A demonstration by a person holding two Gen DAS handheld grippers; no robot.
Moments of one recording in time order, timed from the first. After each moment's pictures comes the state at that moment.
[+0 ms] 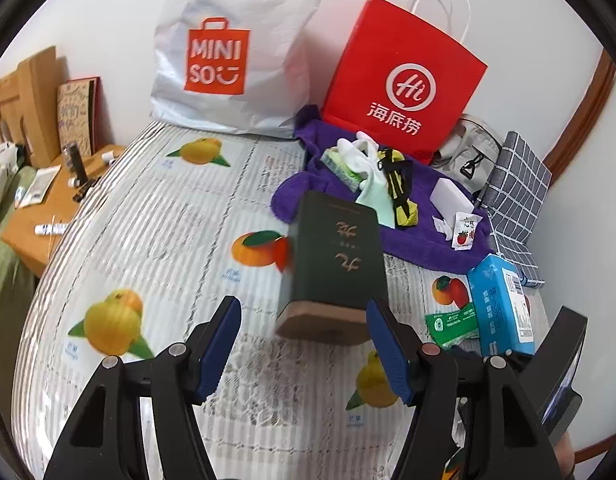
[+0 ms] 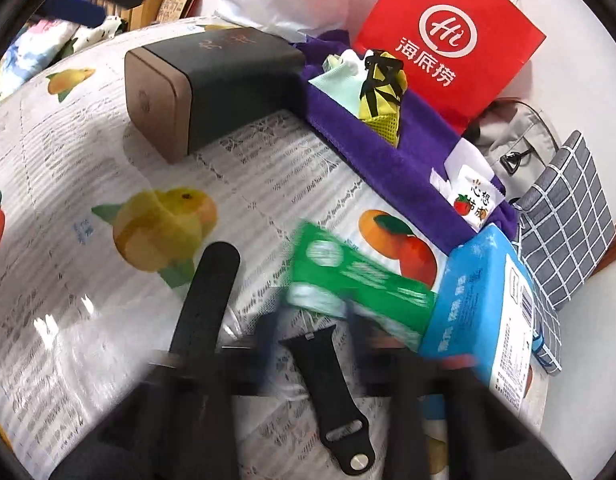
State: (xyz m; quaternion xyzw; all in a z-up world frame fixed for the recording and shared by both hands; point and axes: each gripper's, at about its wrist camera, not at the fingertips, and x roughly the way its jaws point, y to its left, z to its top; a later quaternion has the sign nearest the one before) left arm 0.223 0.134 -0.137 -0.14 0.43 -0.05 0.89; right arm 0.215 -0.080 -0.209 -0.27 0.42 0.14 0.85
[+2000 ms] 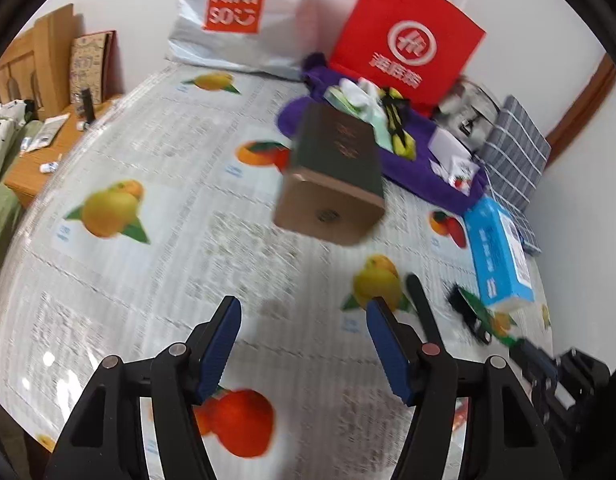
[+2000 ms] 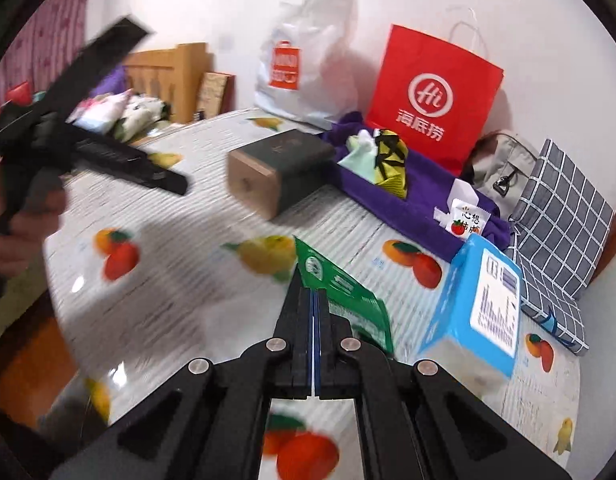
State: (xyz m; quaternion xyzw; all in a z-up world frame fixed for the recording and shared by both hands) left arm 0.161 0.115 -0.174 -0.16 0.48 -0.05 0.86; right arm 0.100 -0.112 -0.142 -0.20 0.34 0.24 0.89
